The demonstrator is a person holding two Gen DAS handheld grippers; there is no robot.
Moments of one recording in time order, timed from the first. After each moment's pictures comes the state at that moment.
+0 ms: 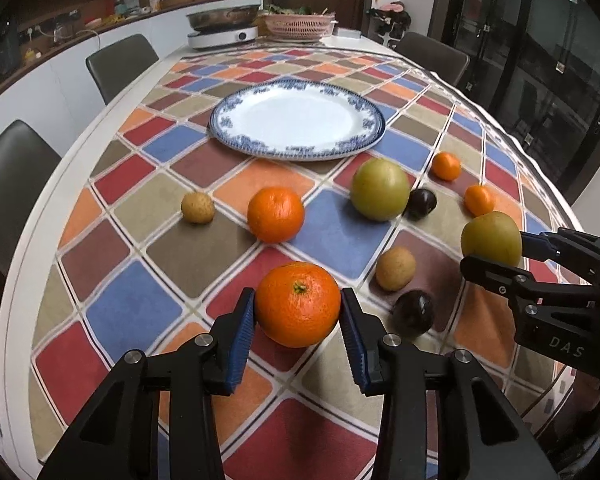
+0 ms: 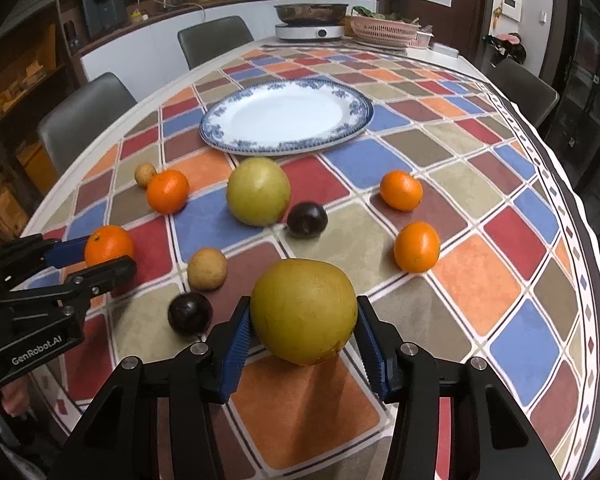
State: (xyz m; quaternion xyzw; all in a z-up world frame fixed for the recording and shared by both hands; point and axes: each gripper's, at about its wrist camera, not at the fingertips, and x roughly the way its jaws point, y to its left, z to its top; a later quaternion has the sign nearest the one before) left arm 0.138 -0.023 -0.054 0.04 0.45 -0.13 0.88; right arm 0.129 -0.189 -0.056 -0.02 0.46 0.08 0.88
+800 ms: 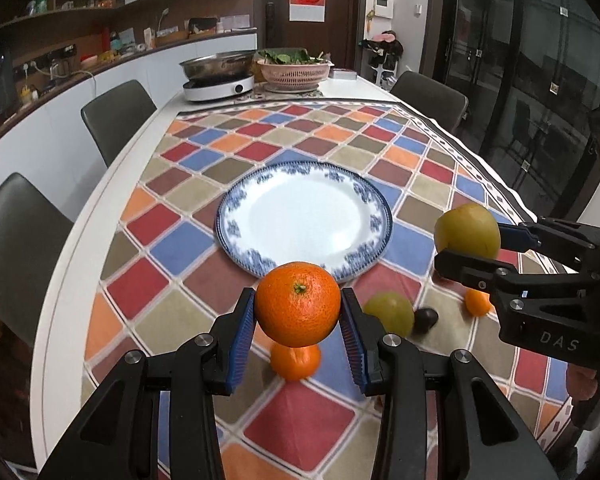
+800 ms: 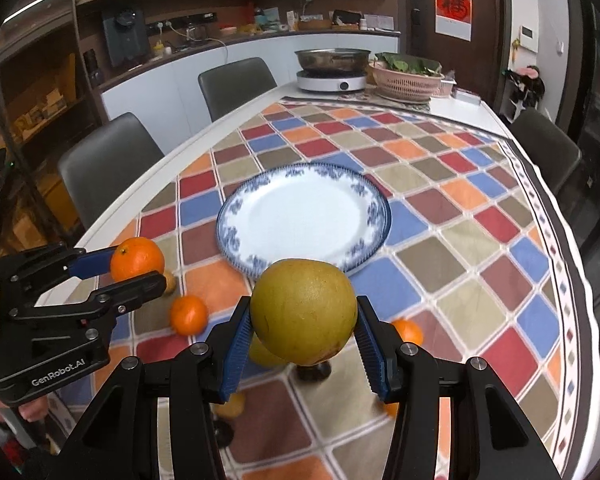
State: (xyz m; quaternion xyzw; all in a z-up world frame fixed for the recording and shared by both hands) left arm 0.207 -0.029 0.011 0.05 0.40 -0.14 0.91; right arm 0.203 -0.184 0.011 -0.02 0.41 0.13 0.90
